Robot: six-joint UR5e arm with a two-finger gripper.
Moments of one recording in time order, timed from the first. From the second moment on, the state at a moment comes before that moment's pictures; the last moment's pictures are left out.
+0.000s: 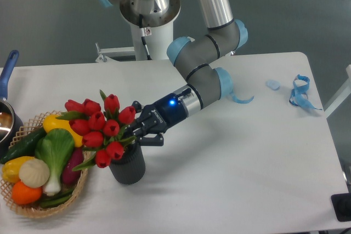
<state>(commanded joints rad) 2.60 -2.03 -2.00 -0.77 -0.04 1.67</state>
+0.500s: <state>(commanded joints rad) 2.66 -1.97 -2.03 -0.76 -0.04 1.67</state>
